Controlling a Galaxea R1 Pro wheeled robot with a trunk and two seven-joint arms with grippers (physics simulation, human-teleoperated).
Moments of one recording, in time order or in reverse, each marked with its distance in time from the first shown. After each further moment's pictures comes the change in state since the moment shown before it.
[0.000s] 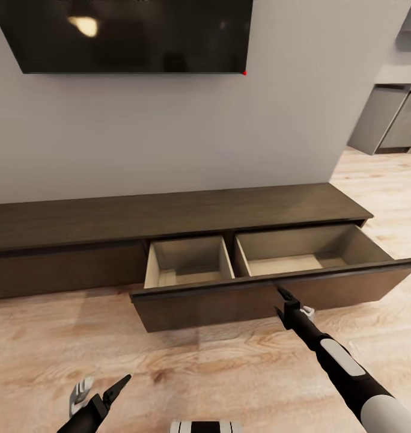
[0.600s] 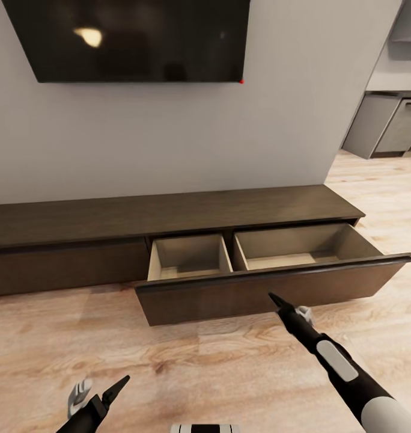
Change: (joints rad) left arm 0.000 0.000 0.004 0.005 -0.006 -0.005 0.027; right arm 0.008 0.000 0.001 -0.008 0.354 -0.082 0.002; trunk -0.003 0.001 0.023
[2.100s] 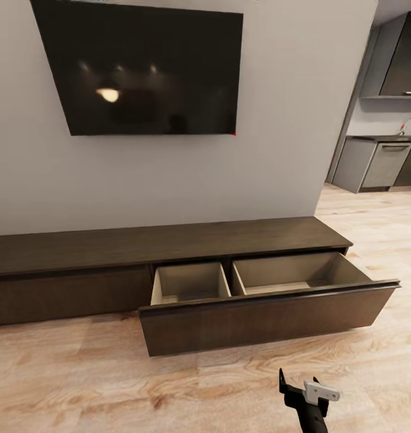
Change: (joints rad) left arm 0.000 -0.120 -0.009 0.237 -0.485 -0.218 0.804; right arm 0.403 0.126 0.049 -0.097 0.989 -0.647 -0.657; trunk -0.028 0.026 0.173
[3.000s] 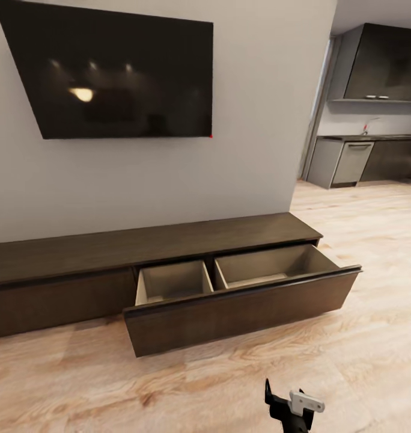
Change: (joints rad) left arm 0.000 -0.056 -0.025 0.139 -0.014 -0.131 -0.007; right arm 0.007 0.090 -0.001 0.060 0.006 -0.005 -0.001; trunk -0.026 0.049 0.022
